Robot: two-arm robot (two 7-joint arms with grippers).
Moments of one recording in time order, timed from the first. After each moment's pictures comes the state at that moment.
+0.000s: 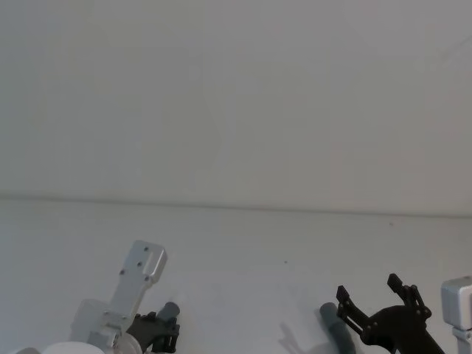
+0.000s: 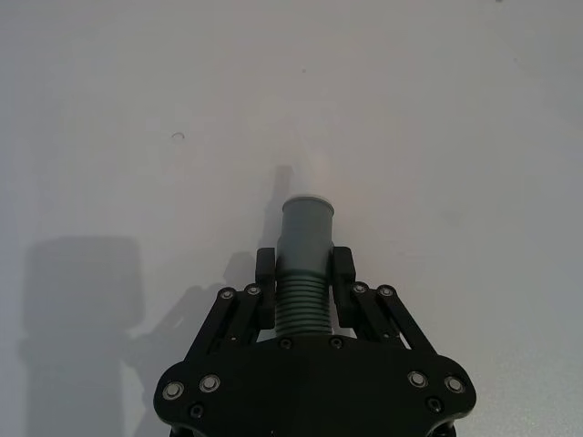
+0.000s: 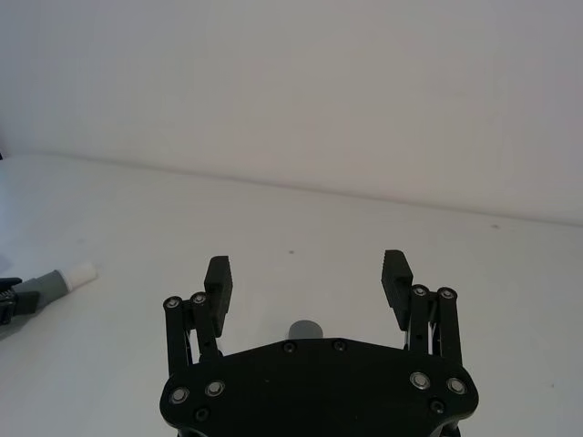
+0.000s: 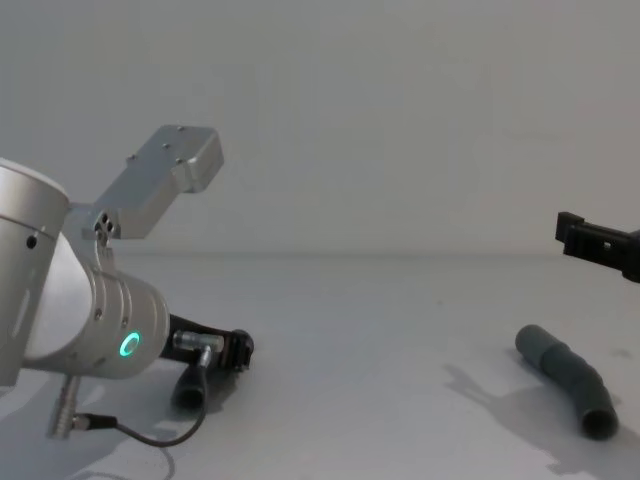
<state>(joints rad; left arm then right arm) -0.30 0.16 0.38 -1.62 -0.26 0.75 0.10 -0.01 0.34 -0.23 -1.77 0.29 0.03 0.07</state>
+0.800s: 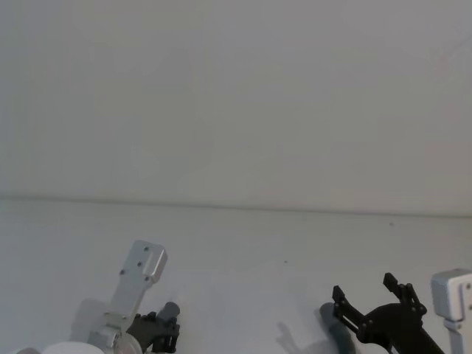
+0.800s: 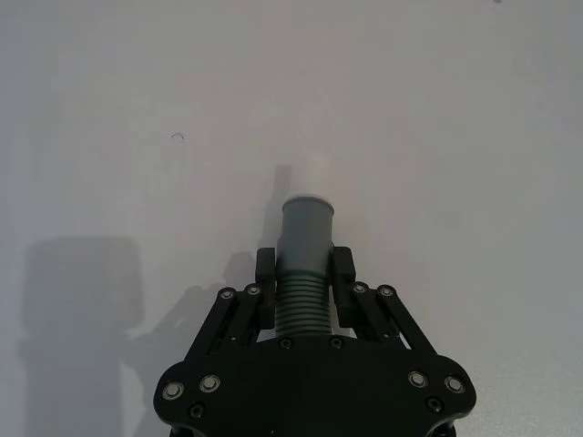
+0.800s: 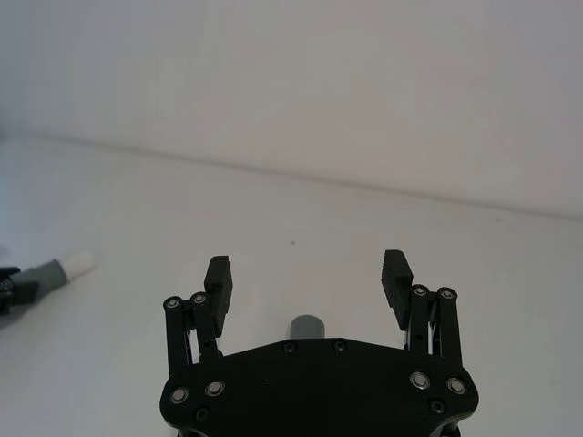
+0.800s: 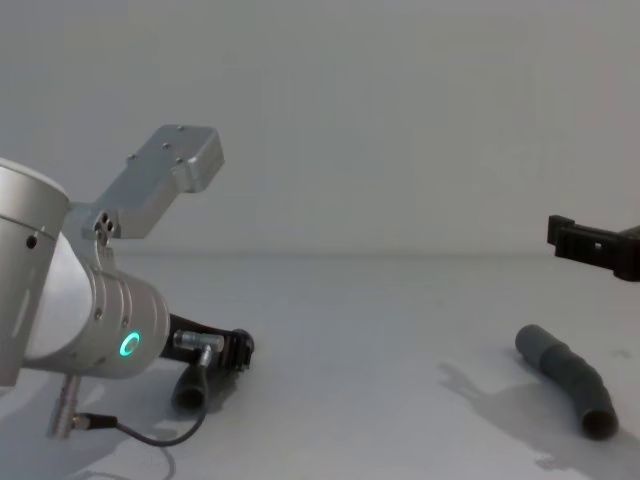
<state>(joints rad) -0.30 0.16 0.38 -1.62 -0.26 0.75 0.09 0.00 0.34 -0.23 -1.78 0.27 0.10 0.06</state>
